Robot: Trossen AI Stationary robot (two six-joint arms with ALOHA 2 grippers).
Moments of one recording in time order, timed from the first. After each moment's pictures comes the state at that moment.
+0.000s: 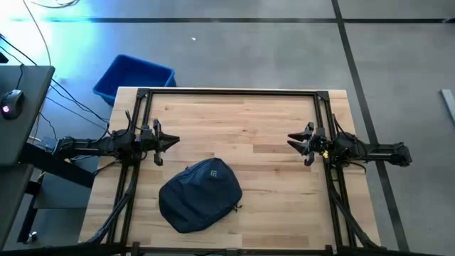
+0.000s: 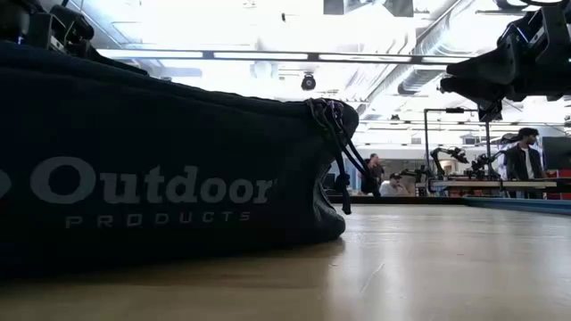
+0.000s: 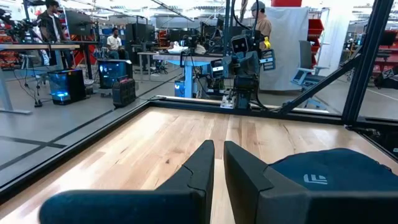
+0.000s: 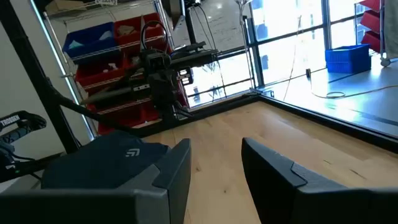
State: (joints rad) left arm -0.02 0.01 0.01 0.04 -0.23 -0.02; right arm 0.00 0.01 0.01 0.05 0.19 0.23
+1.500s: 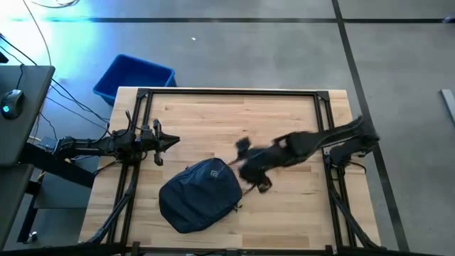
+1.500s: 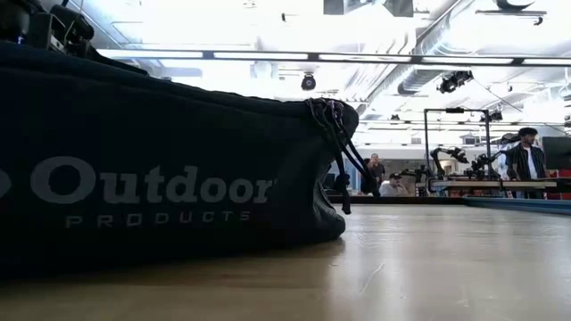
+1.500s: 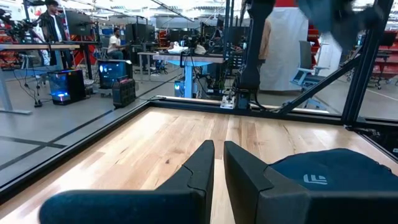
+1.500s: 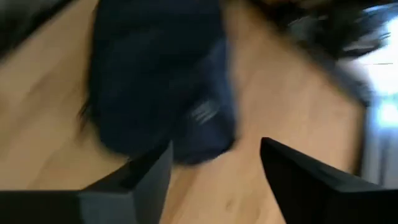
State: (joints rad) left arm -0.02 0.01 0.01 0.04 -0.23 -0.02; right arm 0.32 1.77 1.78 -0.98 0.12 -0.47
